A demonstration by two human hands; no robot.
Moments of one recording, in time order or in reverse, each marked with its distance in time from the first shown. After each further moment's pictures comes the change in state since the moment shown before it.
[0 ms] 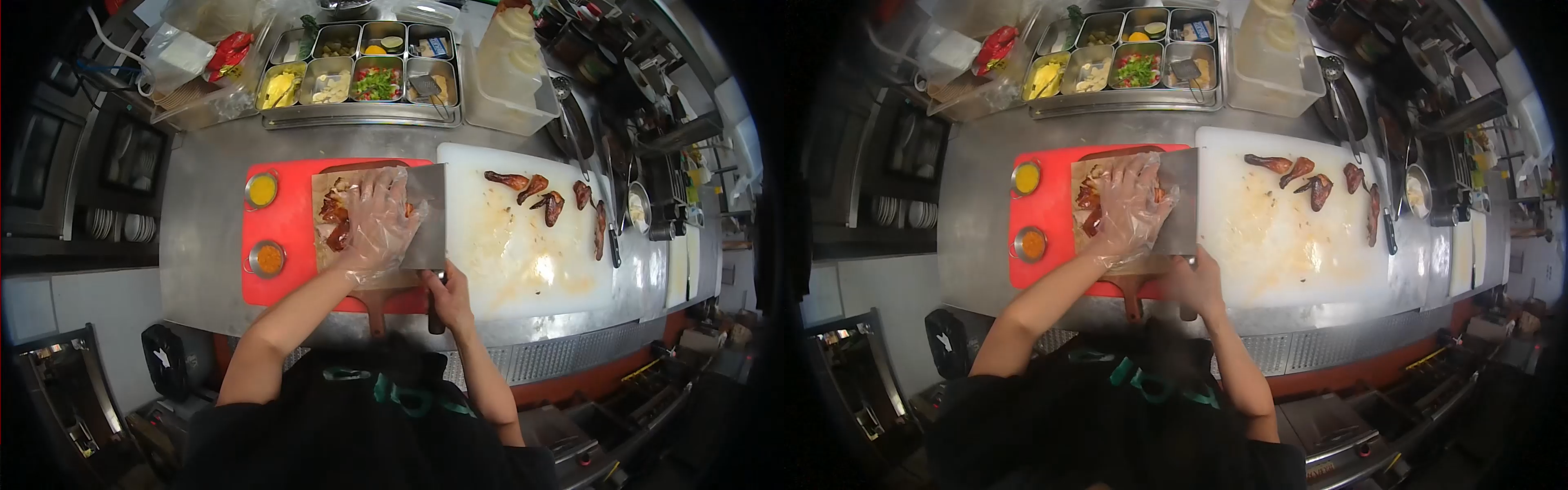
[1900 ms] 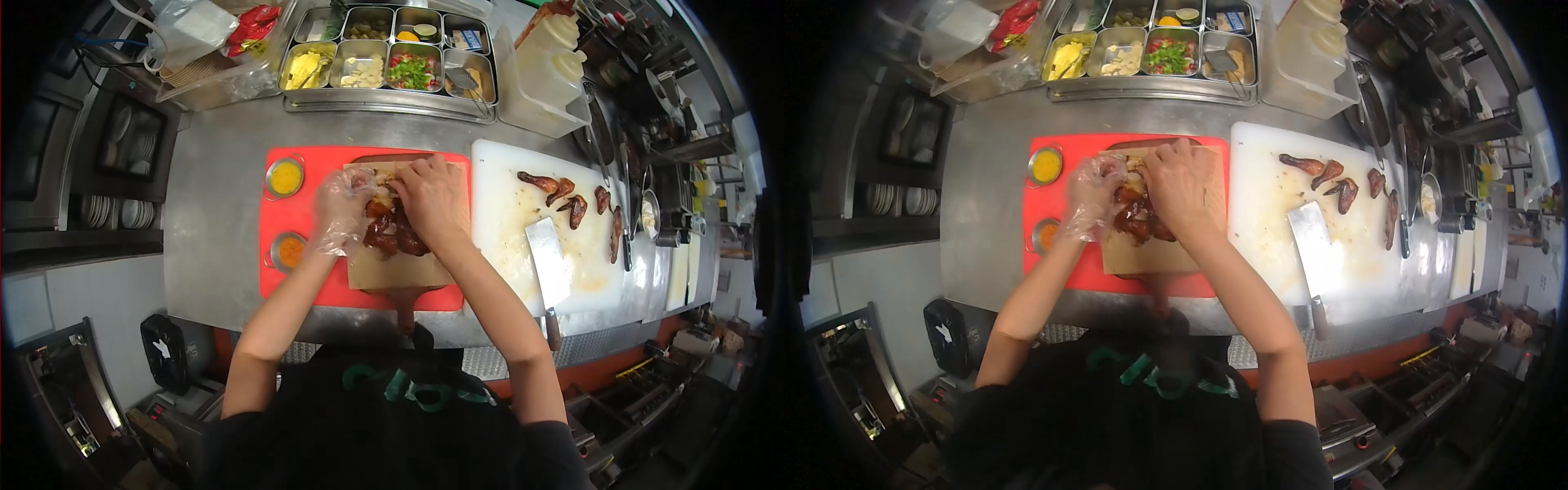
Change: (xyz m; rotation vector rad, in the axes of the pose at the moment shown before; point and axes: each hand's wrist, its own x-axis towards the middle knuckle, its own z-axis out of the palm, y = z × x) left_hand -0.030 -0.116 -0.011 -0.816 -0.030 -0.773; right_hand 0.121 -0.068 0.094 -0.834 0.228 -1.029
